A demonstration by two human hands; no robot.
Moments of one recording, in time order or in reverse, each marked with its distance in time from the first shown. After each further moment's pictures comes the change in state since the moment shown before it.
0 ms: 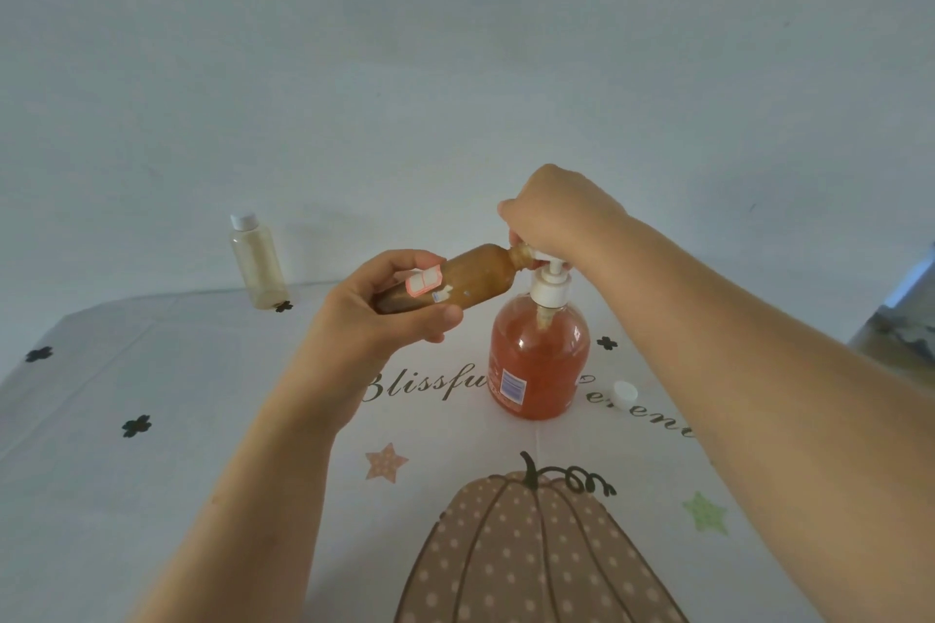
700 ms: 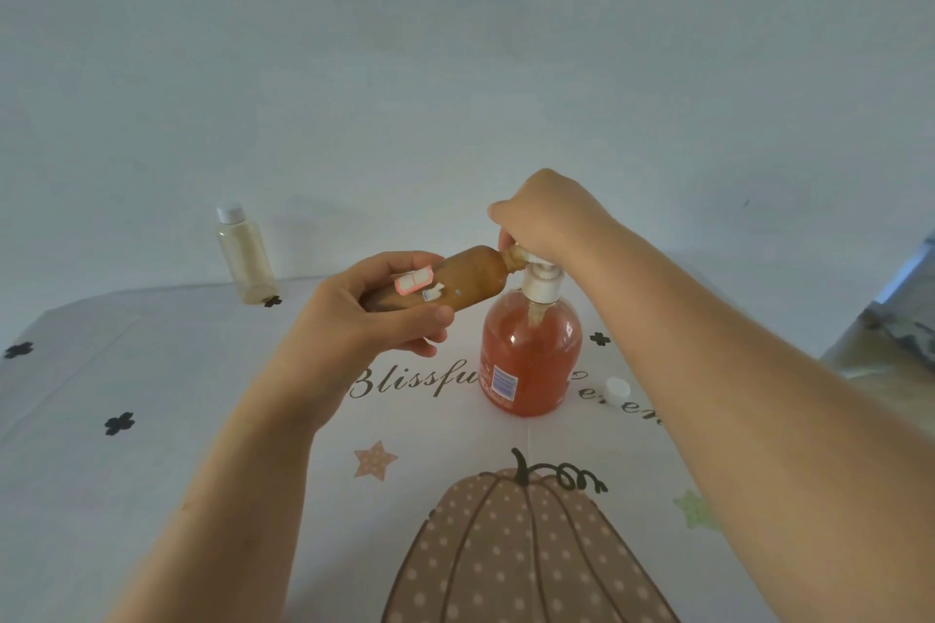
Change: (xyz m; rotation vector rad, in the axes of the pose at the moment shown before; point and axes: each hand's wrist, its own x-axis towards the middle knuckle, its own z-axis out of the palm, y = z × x) left_hand -0.007 0.008 0.000 -0.012 -0.050 -0.041; right_hand 0.010 0.008 0.012 0.079 -0.002 -0.003
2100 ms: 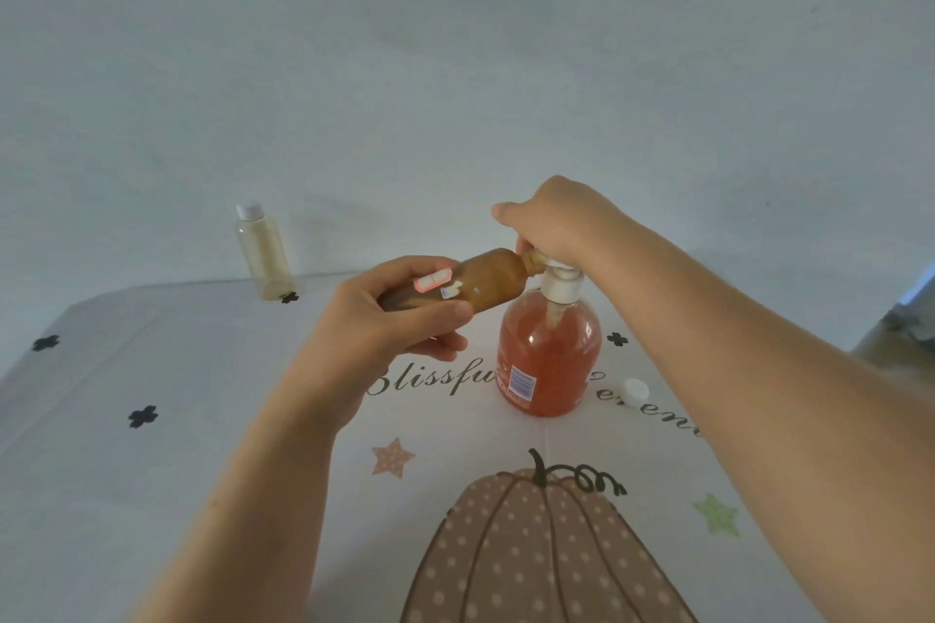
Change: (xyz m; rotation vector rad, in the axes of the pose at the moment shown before) left_hand 0.000 -0.001 0.000 -0.019 0.013 -0.033; right_hand -0.004 0.001 0.002 -0.042 -0.053 -0.053
